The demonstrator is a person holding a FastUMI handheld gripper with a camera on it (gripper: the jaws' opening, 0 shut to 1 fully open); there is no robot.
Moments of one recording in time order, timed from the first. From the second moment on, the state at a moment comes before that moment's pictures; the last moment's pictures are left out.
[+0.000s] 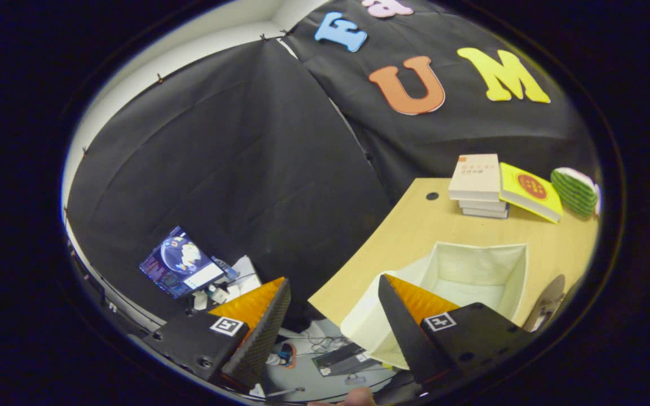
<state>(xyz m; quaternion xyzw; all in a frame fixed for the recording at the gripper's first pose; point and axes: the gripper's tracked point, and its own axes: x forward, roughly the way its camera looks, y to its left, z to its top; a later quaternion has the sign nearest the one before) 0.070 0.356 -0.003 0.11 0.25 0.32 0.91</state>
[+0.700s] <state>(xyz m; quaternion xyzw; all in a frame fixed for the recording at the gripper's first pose) 0.056 0.134 0.024 0.04 0.16 0.17 0.97</state>
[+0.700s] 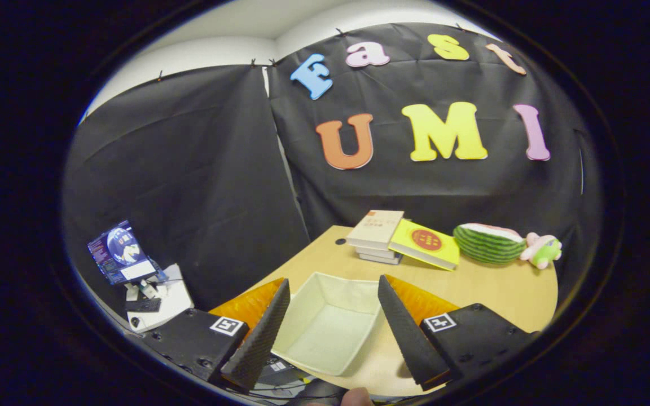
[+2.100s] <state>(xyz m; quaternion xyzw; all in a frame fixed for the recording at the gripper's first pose) 0.096 -0.040 -0.269 0.18 0.57 0.02 0.80</state>
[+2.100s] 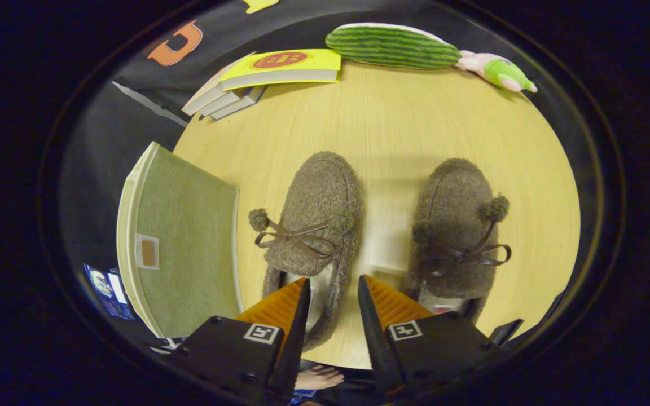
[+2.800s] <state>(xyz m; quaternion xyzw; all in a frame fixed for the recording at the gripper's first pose) 0.079 -0.014 -0.265 0.31 0.56 0.05 0.77</state>
